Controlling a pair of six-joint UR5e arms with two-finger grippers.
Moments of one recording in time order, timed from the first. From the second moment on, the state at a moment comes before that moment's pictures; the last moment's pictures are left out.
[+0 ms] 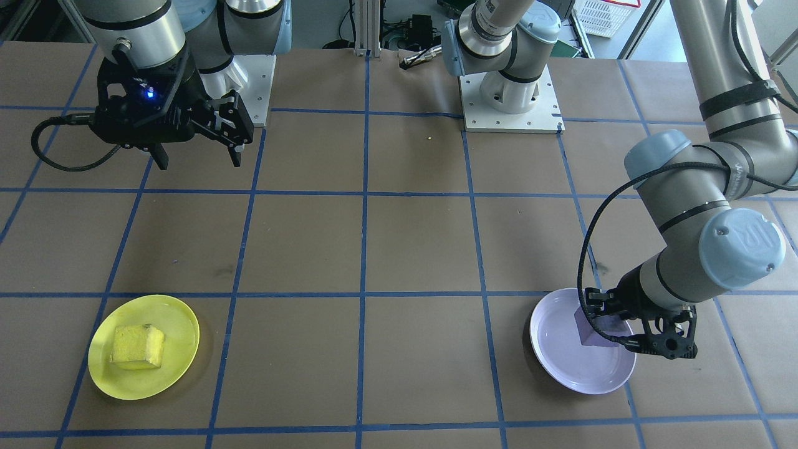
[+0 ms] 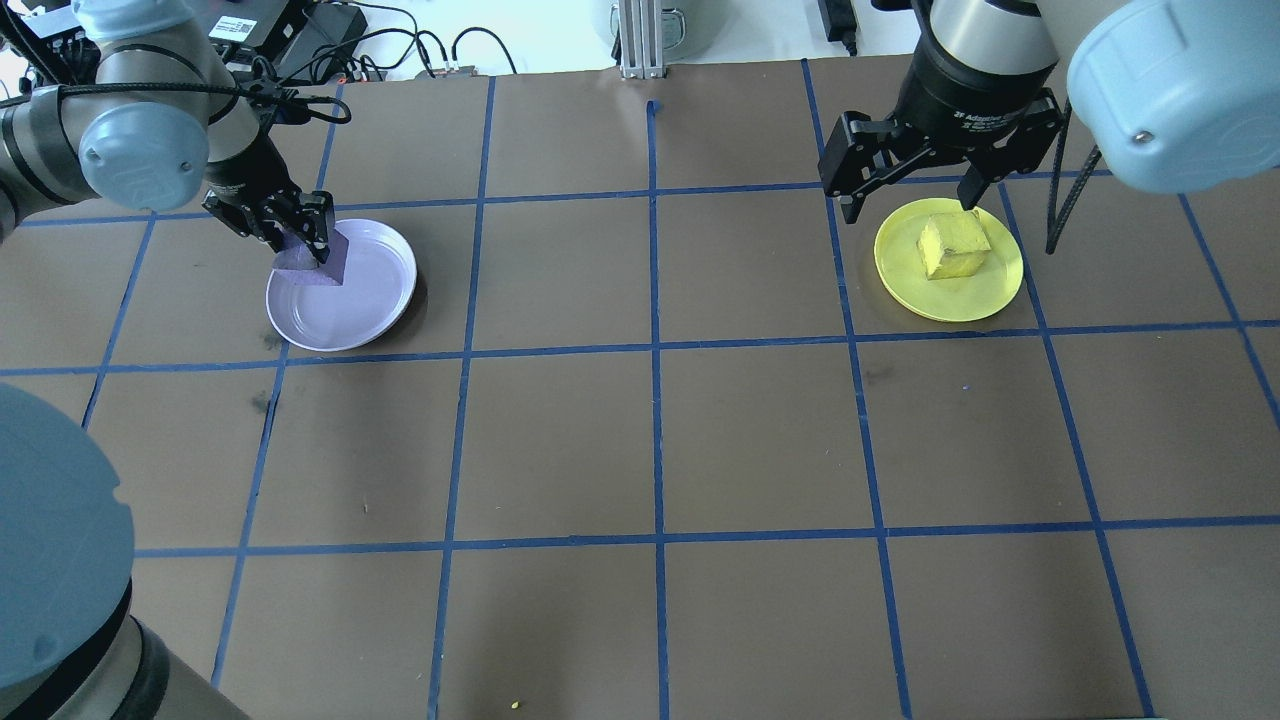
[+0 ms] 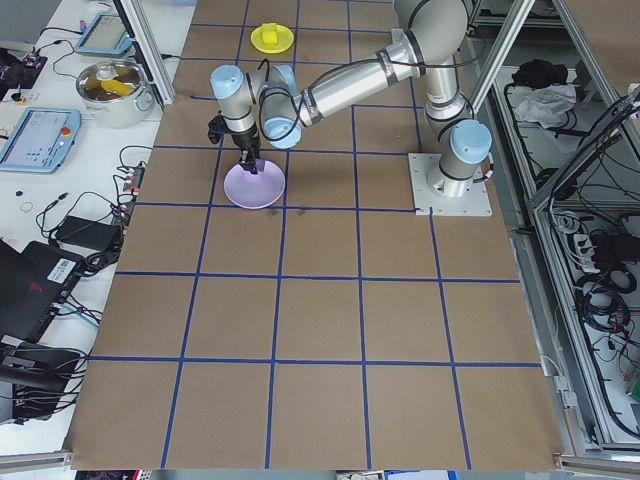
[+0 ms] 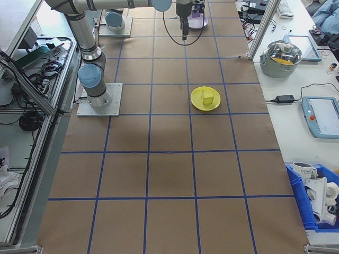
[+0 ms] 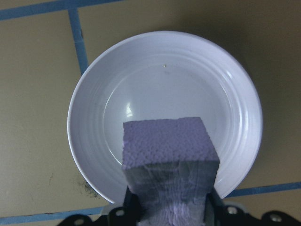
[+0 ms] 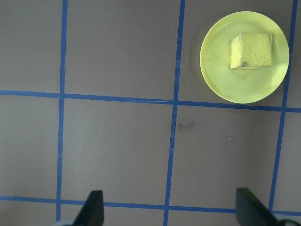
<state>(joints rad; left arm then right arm) -1.33 -2.03 -1.52 -1.24 1.62 0.36 1.64 -1.56 1.54 -1.61 -1.58 -0.01</state>
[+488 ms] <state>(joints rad) -1.33 -2.05 -1.52 -1.21 1.59 0.36 1.64 -1.56 1.54 -1.63 -1.58 -0.01</state>
